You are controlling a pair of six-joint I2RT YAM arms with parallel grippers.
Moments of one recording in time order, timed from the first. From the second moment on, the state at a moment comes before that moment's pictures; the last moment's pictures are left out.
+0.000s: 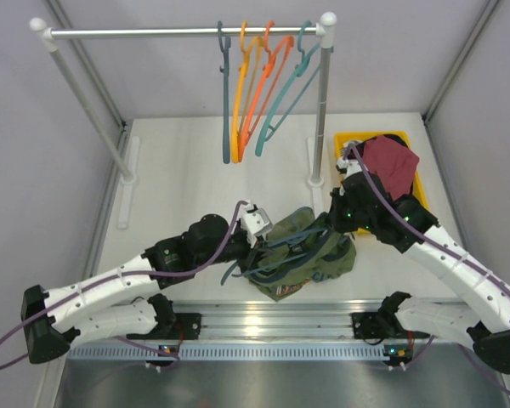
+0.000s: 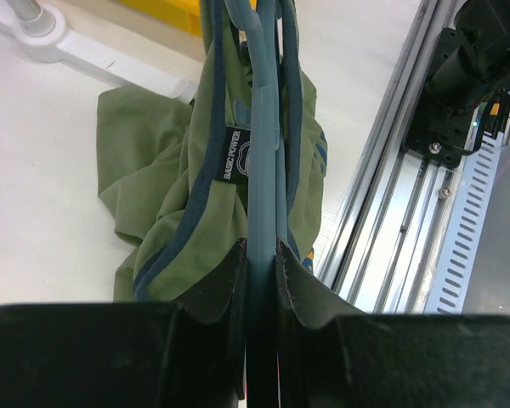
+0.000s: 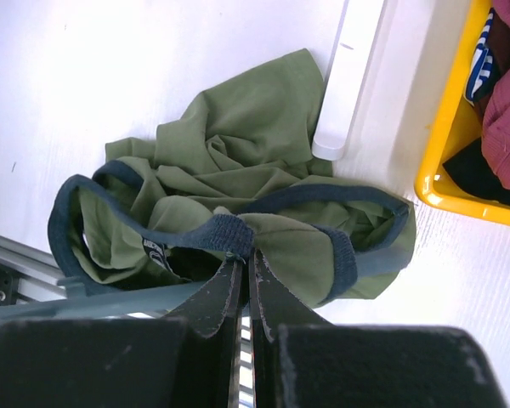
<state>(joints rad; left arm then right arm) -1.05 0.92 0.77 -0.24 0.13 -0.08 0.71 1.01 1.07 -0.83 0.15 0.49</state>
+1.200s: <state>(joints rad) -1.06 1.22 0.72 0.20 0.14 -0.16 0.71 0.60 0.85 -0.64 0.21 0.49</state>
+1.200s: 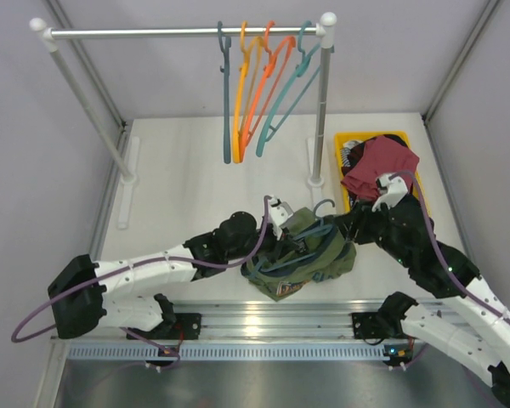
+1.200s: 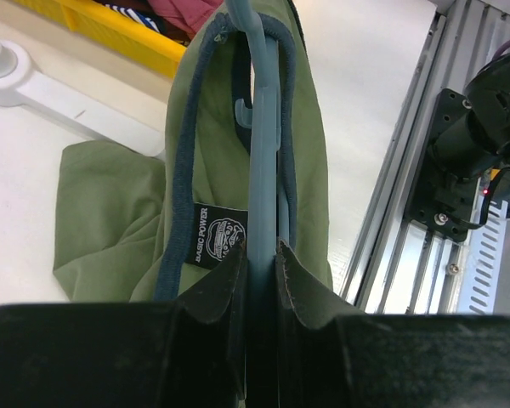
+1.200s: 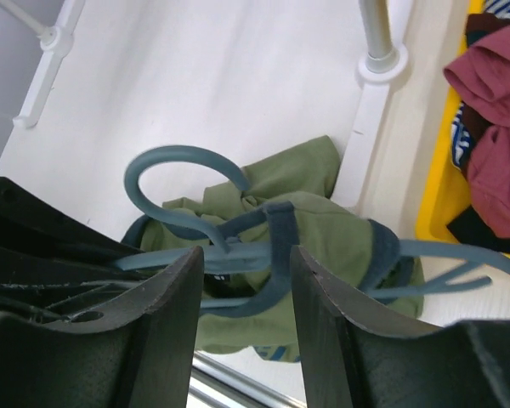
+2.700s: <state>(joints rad) -1.05 1.28 0.82 0.12 0.04 -0.30 1.00 0.76 0.67 -0.31 0.60 0.34</state>
